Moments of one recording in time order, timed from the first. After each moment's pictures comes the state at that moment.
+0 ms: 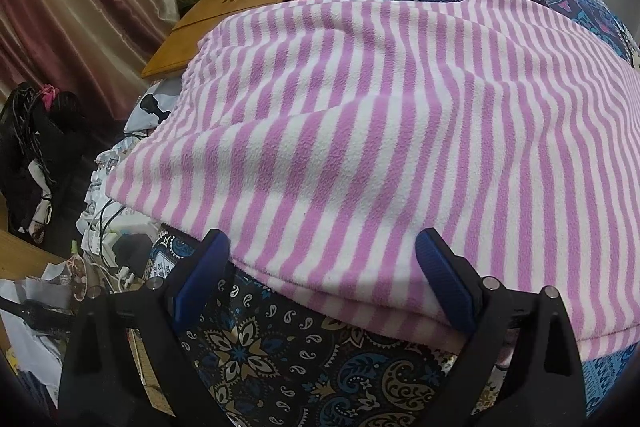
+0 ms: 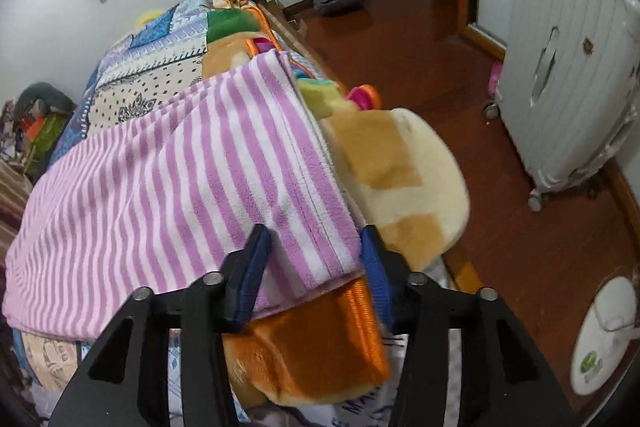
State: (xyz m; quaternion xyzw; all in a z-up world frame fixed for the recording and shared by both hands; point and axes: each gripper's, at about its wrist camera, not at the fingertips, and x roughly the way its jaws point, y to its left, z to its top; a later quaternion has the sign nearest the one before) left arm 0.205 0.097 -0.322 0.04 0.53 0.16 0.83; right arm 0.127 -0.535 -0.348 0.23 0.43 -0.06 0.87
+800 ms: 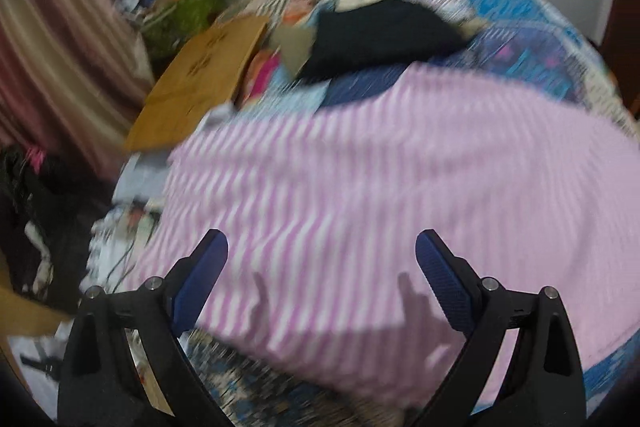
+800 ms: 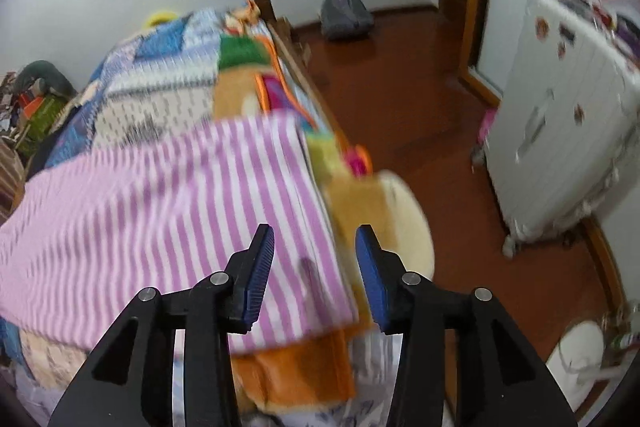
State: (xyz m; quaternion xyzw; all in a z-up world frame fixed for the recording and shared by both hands) left arm 0.253 0.031 -0.243 0.08 0.48 0.09 0.87; right arm 0.146 -0.544 -0.286 0.15 0.40 -0.07 0.90
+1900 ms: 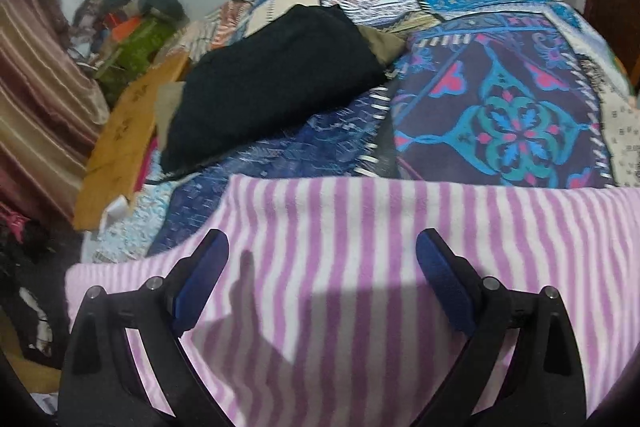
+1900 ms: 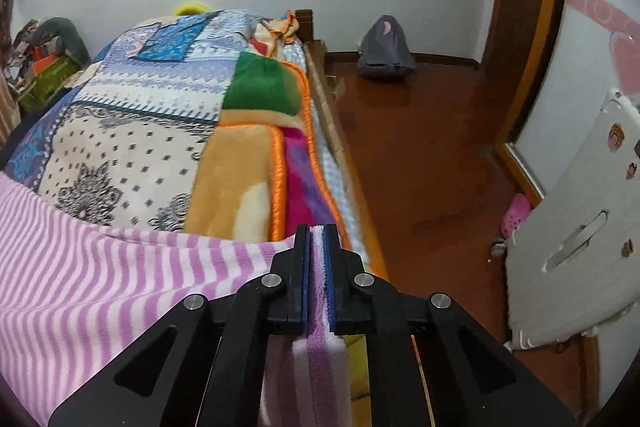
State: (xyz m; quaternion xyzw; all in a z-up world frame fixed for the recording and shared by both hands) left arm 0.411 -0.091 -0.313 0.14 0.49 0.07 0.86; right arm 0.280 -0.543 -0.322 0.04 0.38 -0.04 0.92
